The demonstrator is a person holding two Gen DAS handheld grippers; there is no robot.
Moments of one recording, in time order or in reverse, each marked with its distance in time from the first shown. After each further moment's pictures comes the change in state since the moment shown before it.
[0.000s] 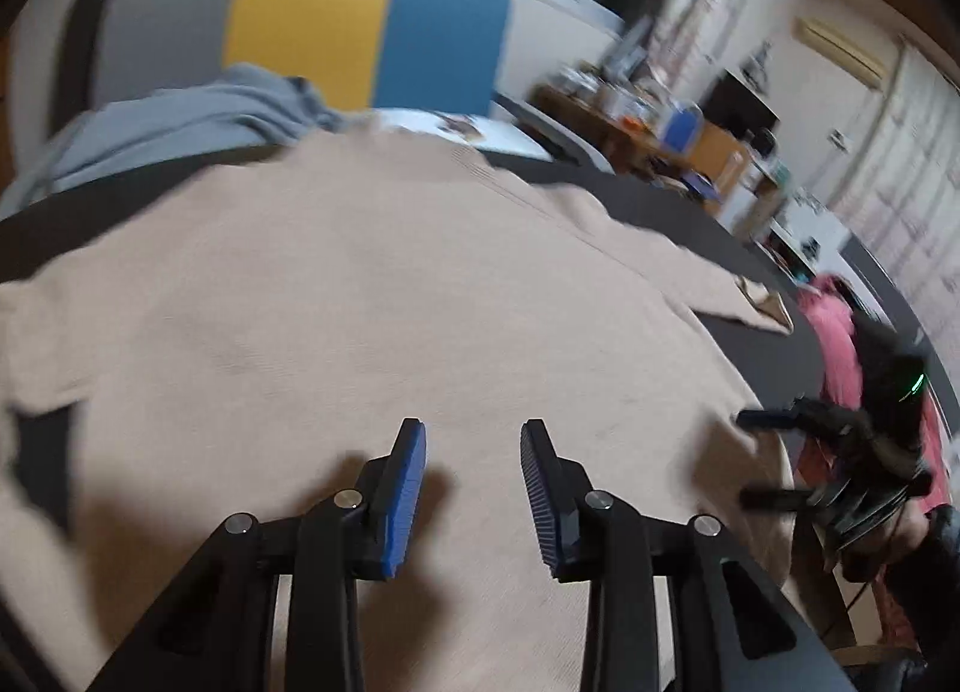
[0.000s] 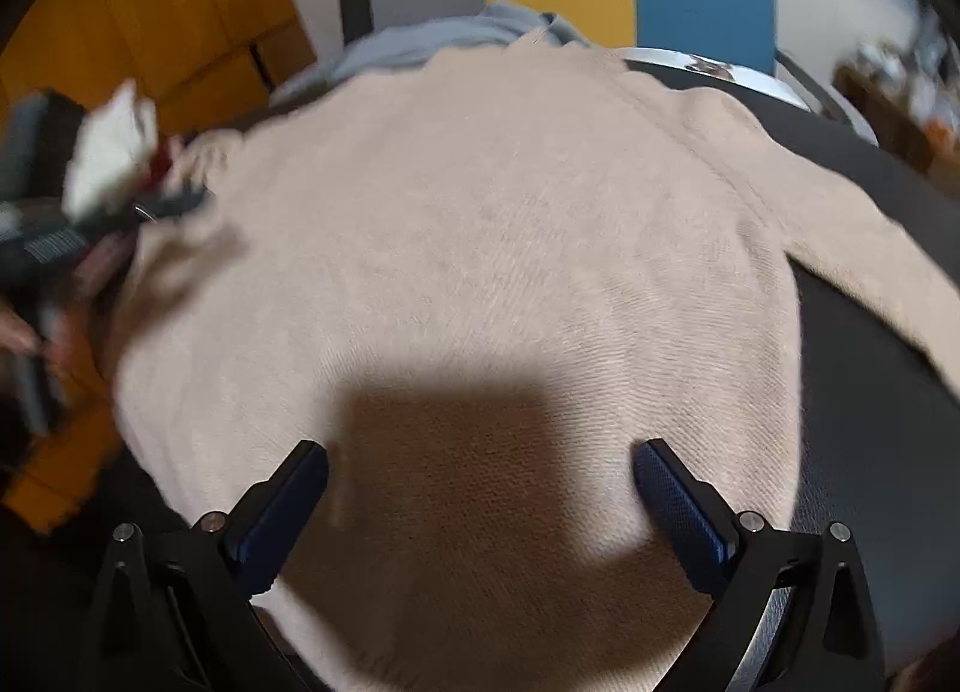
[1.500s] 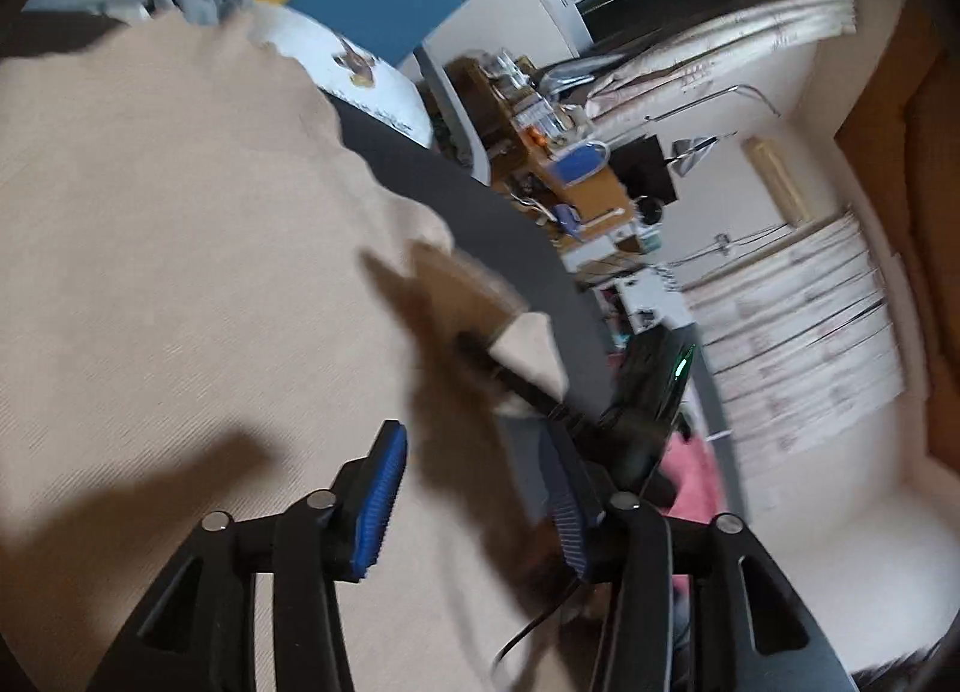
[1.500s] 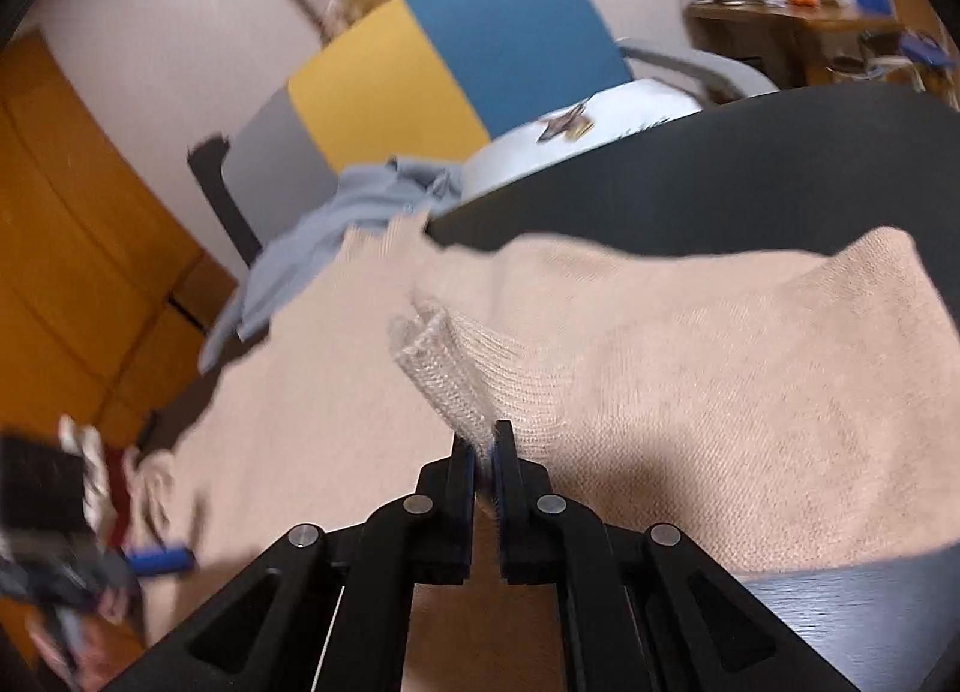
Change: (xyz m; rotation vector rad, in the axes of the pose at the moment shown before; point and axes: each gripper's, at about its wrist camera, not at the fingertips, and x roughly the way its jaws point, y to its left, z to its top) left arm 0.080 0.005 0.104 -0.397 0.110 -0.530; right arm 0.049 -0.102 0.120 0.386 -0.237 0.020
